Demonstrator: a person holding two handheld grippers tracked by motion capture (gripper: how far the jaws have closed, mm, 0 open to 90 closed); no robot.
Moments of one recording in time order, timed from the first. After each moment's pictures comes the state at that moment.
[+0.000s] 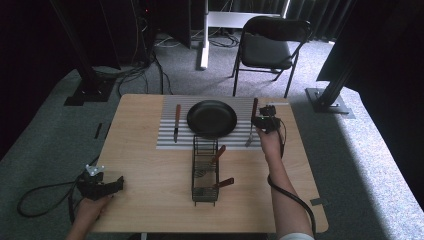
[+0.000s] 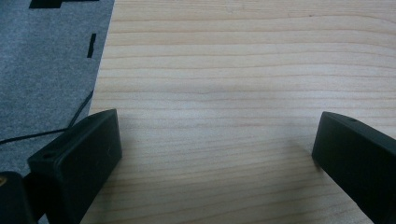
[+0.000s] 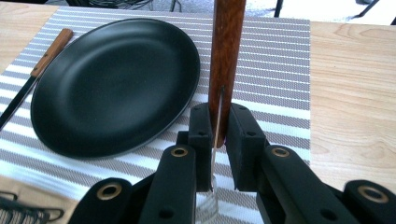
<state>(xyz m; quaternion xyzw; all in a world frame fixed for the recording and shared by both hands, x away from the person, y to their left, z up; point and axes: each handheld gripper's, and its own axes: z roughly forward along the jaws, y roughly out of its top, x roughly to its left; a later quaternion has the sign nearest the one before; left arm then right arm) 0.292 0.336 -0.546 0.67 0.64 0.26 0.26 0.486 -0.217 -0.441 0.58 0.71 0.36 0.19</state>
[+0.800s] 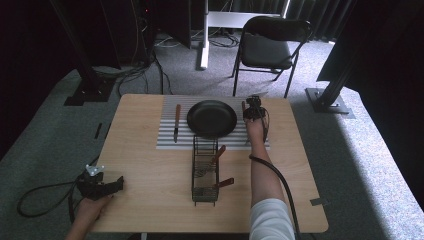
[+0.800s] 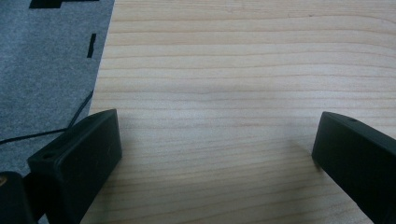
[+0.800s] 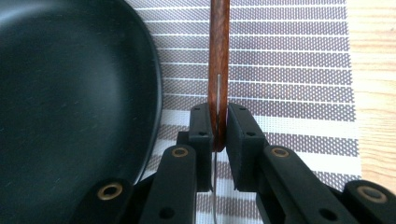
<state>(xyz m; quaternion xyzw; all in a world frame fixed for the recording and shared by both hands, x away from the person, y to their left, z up) 0.292 0.336 -0.546 0.67 0.64 0.26 0.26 0.583 -0.190 -0.489 0.66 0.70 0.24 0.12</state>
